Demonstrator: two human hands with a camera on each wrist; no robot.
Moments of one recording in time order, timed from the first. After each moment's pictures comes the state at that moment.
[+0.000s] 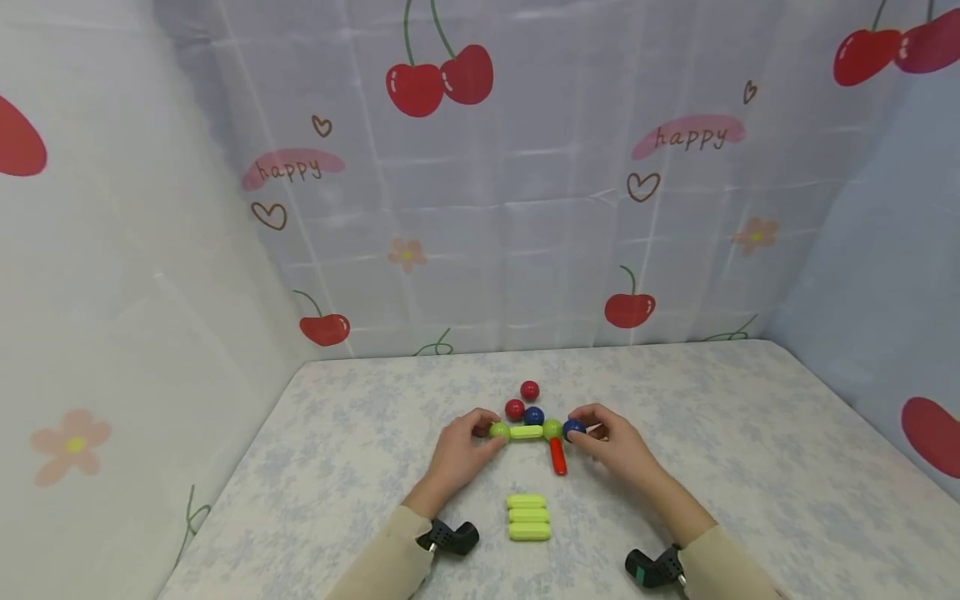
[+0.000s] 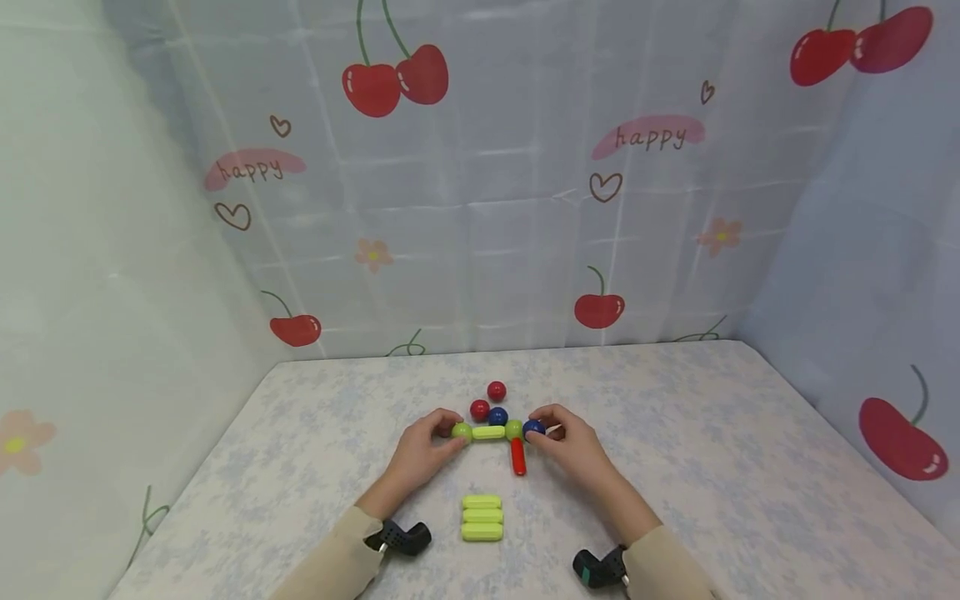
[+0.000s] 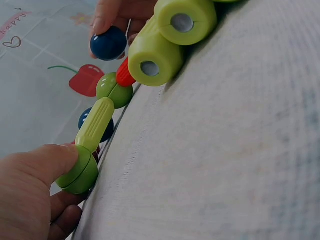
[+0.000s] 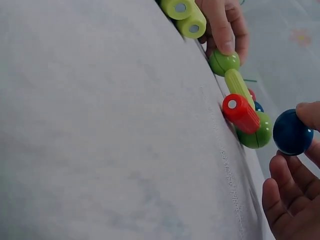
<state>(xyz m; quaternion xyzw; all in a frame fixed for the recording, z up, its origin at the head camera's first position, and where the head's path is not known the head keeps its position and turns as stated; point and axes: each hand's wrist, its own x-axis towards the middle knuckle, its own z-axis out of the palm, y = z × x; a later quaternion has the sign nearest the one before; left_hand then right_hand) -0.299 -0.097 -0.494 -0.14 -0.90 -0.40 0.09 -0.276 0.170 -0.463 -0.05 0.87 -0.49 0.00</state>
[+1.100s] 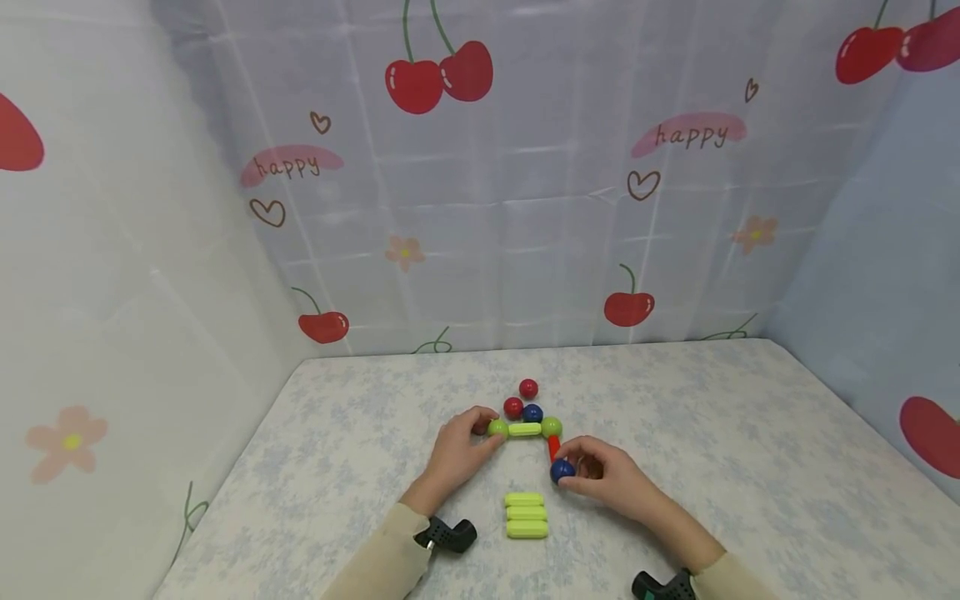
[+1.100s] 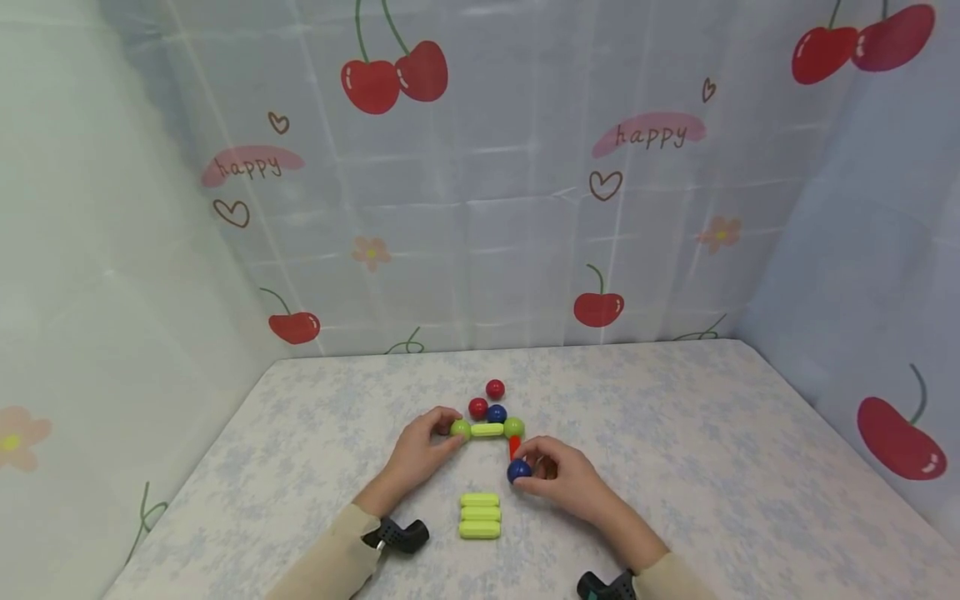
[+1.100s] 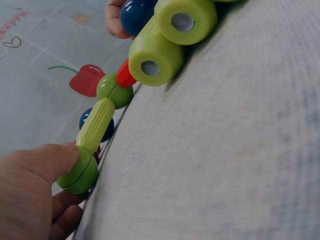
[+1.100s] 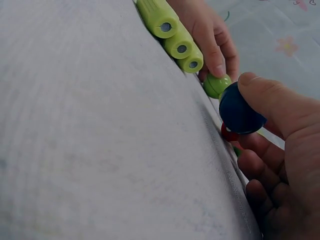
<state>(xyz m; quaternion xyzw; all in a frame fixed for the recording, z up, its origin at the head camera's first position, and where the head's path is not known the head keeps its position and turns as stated) -0.298 -0.097 -0.493 -0.16 -0.91 -0.38 0.10 -0.249 0.175 -0.485 -0.21 0.86 -0.47 0.02</state>
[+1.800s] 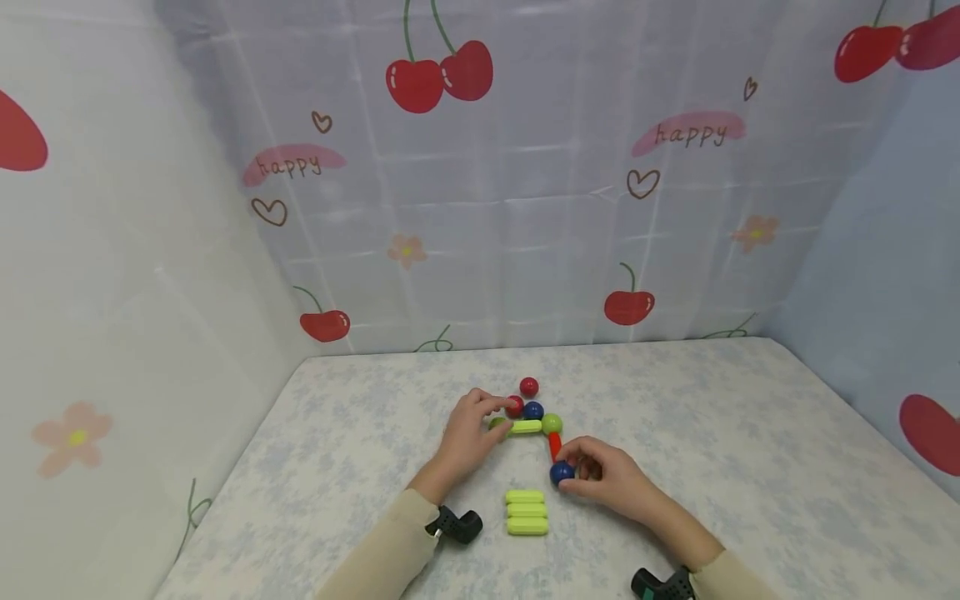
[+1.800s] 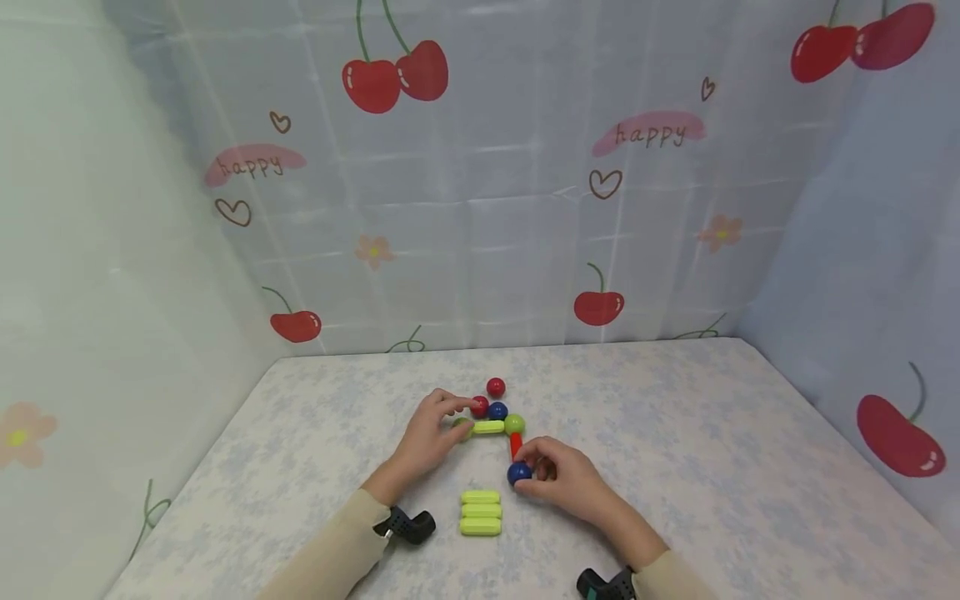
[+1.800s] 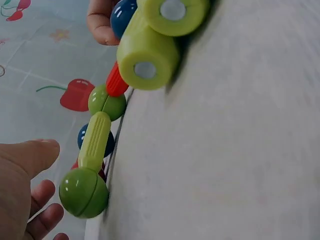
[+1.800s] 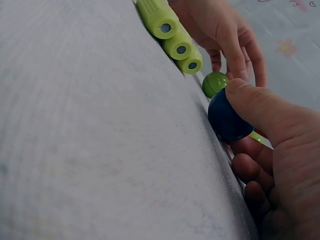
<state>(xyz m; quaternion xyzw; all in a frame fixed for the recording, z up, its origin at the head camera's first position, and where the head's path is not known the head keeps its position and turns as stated) -0.305 -0.082 -0.472 -0.21 -0.90 -0.36 0.11 -0.247 0.177 -0.487 -0.22 0.87 -0.45 0.02</state>
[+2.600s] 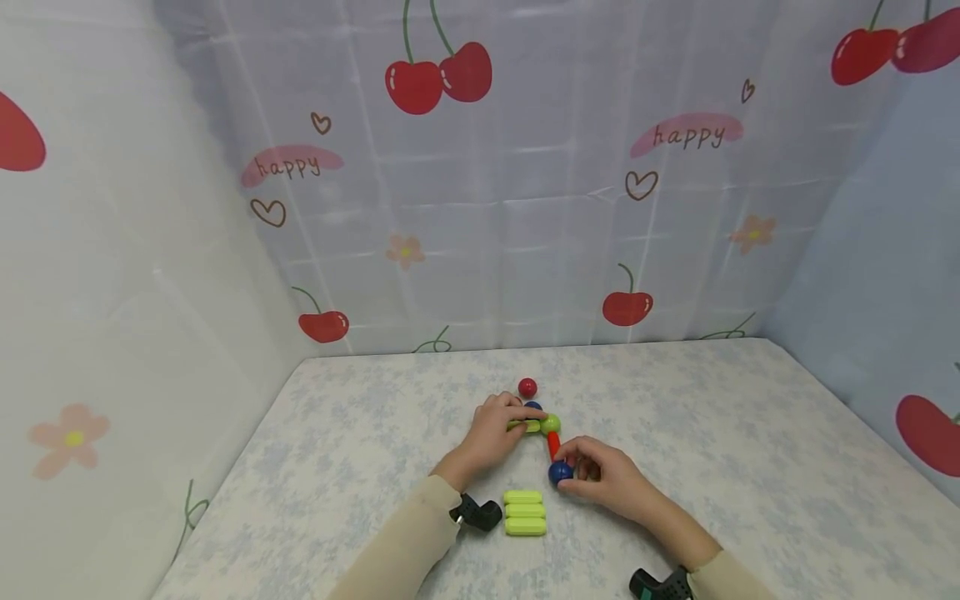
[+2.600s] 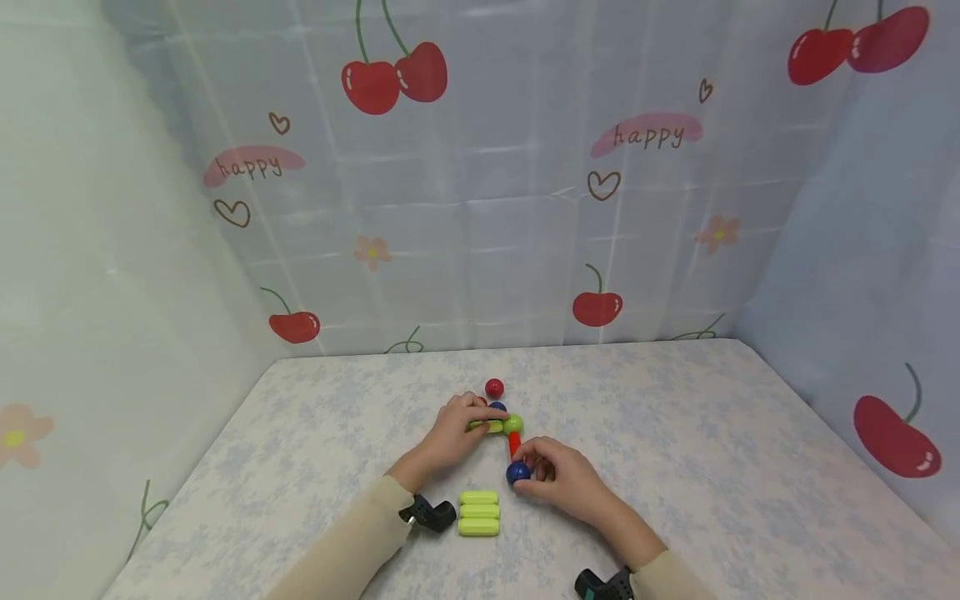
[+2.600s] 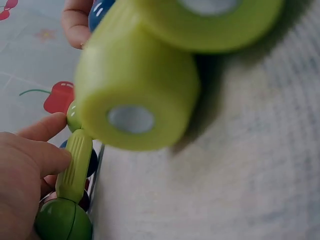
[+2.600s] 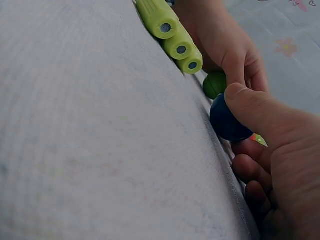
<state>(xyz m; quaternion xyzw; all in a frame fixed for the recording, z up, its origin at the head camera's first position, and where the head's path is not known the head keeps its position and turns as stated) -0.319 -0.053 -0.477 -0.26 -0.92 -0.29 0.05 -0.246 0.178 -0.487 -0.27 0.85 -0.45 -0.01</state>
